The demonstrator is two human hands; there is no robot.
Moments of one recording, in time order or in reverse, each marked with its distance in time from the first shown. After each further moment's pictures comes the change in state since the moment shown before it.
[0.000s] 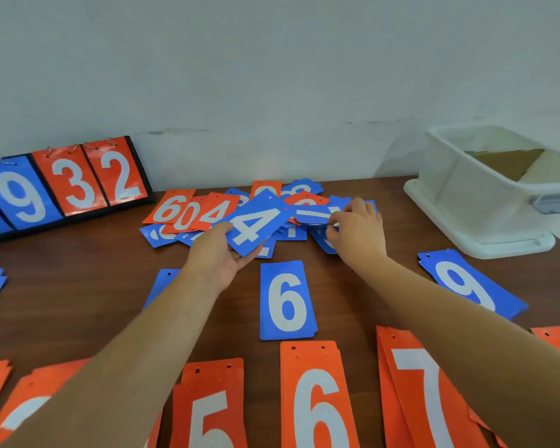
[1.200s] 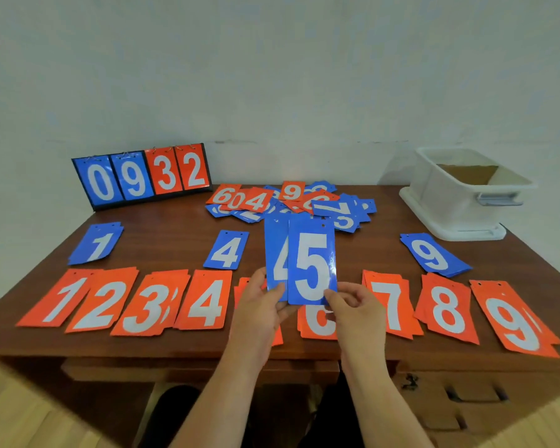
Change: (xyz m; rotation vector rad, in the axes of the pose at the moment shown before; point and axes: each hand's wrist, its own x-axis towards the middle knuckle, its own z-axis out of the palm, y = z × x) left_hand -0.254 -0.090 -0.076 0.194 -0.174 0.243; right_hand -0.290 -0.095 -0.138 1.302 -0.009 0.603
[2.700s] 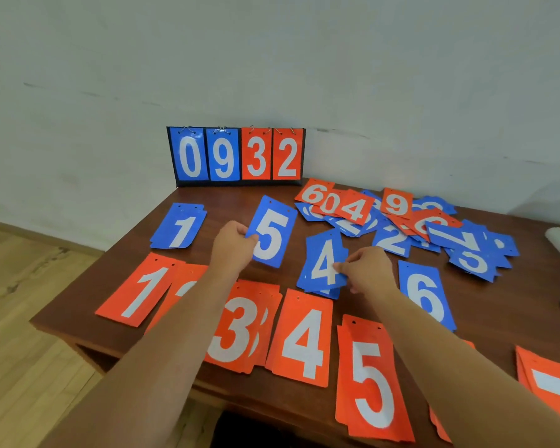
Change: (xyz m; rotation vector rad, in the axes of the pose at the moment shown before) left_hand 0.179 0.101 -0.218 0.763 0.546 0.067; right_hand 0.135 0.014 0.231 -0.825 -0.343 0.010
